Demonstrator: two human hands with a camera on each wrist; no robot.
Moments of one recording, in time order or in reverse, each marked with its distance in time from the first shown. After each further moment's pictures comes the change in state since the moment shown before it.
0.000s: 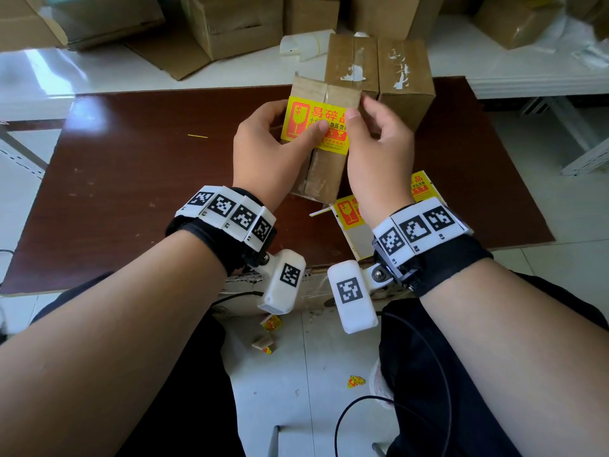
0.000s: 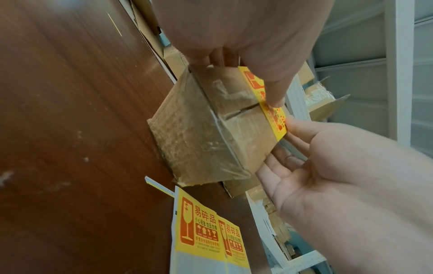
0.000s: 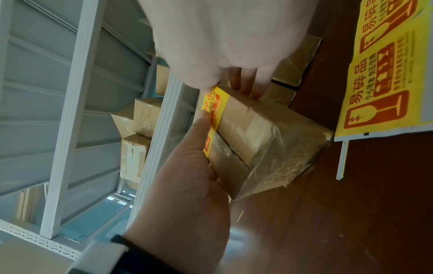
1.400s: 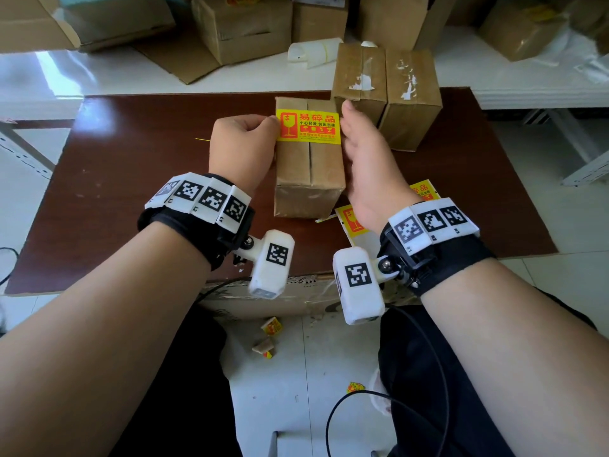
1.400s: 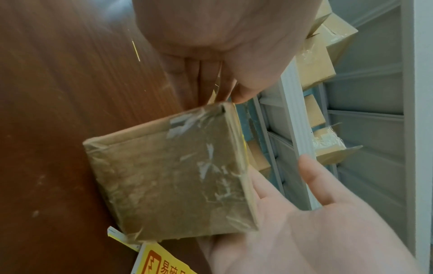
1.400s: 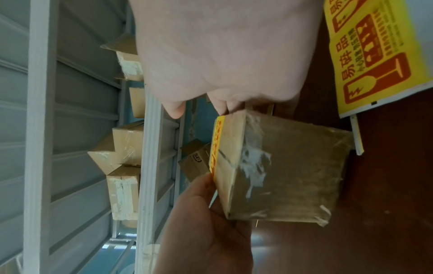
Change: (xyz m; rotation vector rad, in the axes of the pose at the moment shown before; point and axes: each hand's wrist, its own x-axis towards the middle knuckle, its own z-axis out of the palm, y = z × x) left_hand 0.024 -0.001 -0.036 -0.024 -0.001 -0.342; right_hand 0.000 -0.022 0.008 0.227 -0.421 0.508
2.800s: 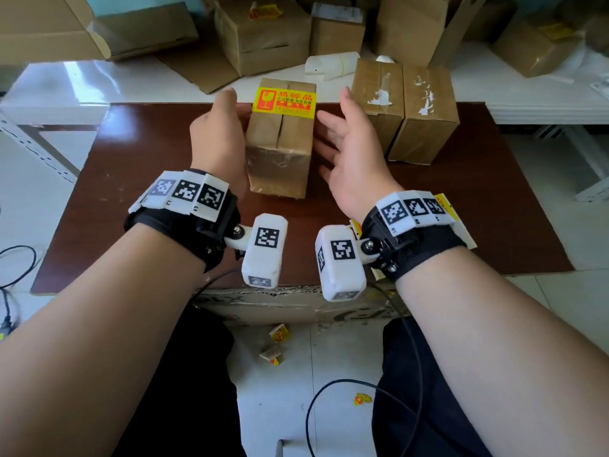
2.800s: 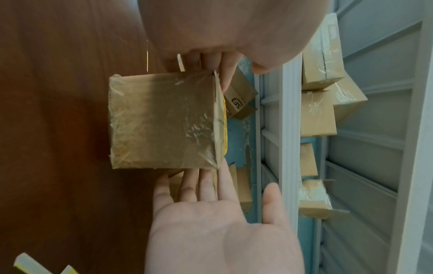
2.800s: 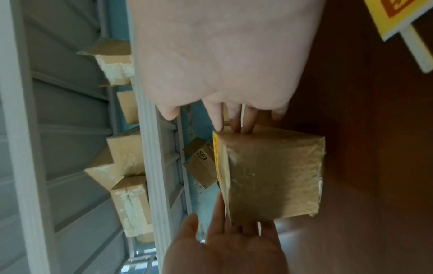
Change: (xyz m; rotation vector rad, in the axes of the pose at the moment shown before) left_hand 0.017 0.021 -0.041 -0.371 0.170 -0.219; right_hand 0.001 -0.027 0.053 0.122 -0.062 -0.004
